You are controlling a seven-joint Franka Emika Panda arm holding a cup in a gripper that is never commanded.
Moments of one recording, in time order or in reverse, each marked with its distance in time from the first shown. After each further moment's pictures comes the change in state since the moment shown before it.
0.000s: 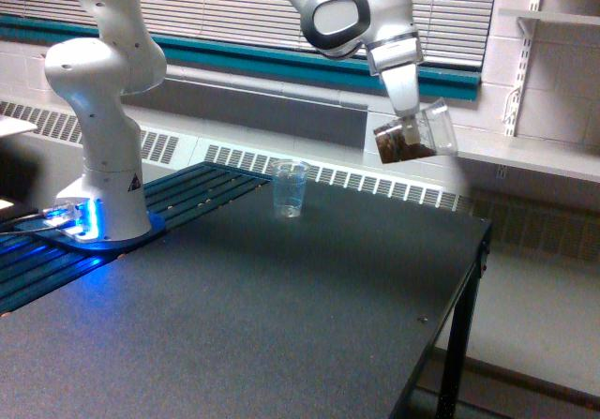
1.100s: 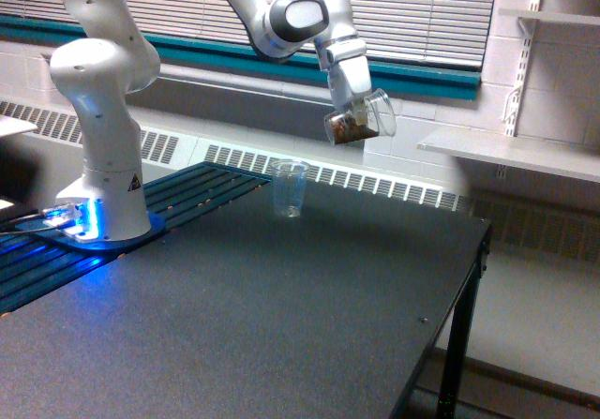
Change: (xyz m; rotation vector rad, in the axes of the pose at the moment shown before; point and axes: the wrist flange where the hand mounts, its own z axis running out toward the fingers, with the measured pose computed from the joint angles) arm -0.196 -0.063 -0.047 -0.008 0.042 -0.297
